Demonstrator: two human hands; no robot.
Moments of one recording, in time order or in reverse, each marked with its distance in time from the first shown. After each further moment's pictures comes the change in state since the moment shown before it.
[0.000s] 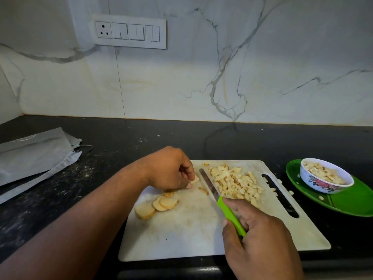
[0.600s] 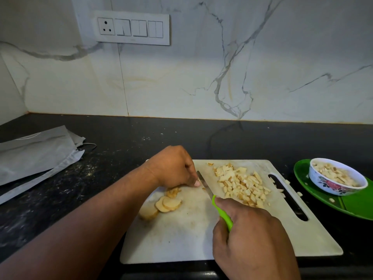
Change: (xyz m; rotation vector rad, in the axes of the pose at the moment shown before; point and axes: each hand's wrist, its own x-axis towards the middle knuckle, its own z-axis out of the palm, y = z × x) left_hand 0.012 0.001 0.010 -0.103 0.091 -0.145; right_hand 0.014 -0.030 -0.005 -0.261 -0.079 -0.066
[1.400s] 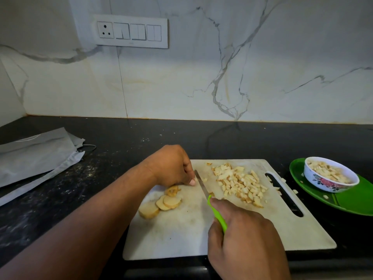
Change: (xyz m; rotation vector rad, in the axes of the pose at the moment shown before) left_hand -0.005 0.002 -0.006 0.039 -0.013 -0.016; right_hand -0.007 -0.001 0.019 -0.052 0.041 -0.031
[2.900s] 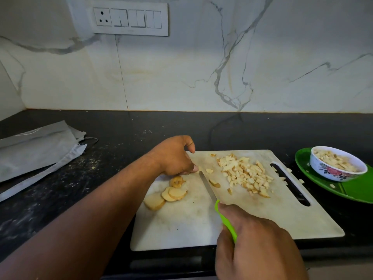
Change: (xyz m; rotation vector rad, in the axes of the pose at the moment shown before) left_hand 0.004 -0.010 0.005 -0.233 0.050 -0.101; right_hand -0.018 -0.006 -0.013 0.053 -0.099 0.078
